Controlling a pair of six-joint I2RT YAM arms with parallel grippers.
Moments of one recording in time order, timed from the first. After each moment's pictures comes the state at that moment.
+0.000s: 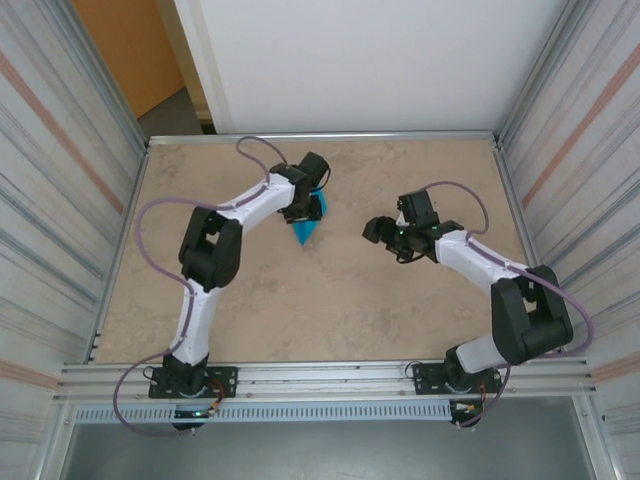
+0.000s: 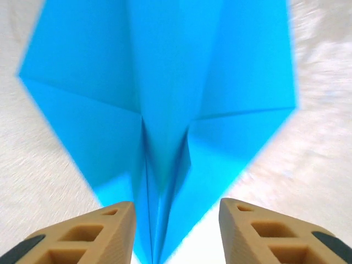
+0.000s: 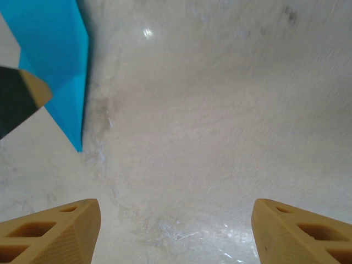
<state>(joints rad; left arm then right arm) -0.58 2.17 1.84 -0.91 -0.11 -0.62 0.35 1.43 0.86 -0.34 -0.23 0.75</state>
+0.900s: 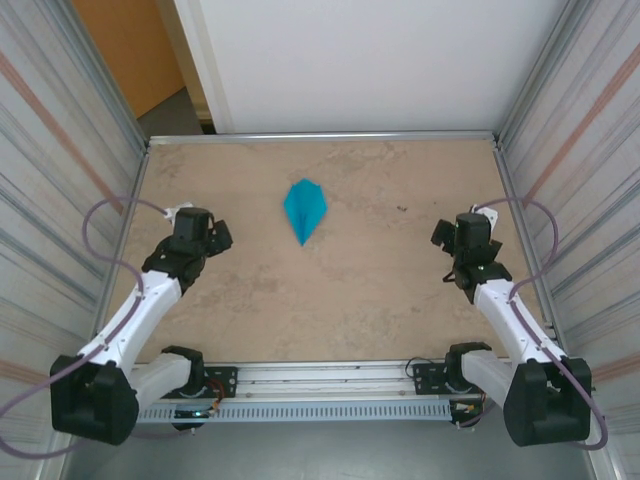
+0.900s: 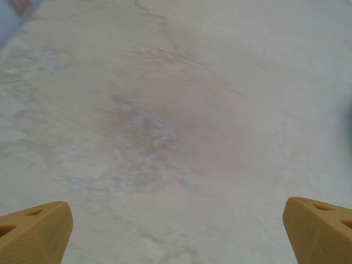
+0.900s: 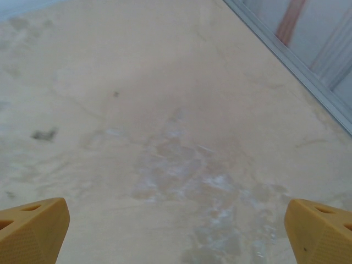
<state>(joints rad) -0.21 1.03 0.70 -0.44 -0.37 -0.46 0.08 1.01 0.53 -0.18 0.38 0.35</state>
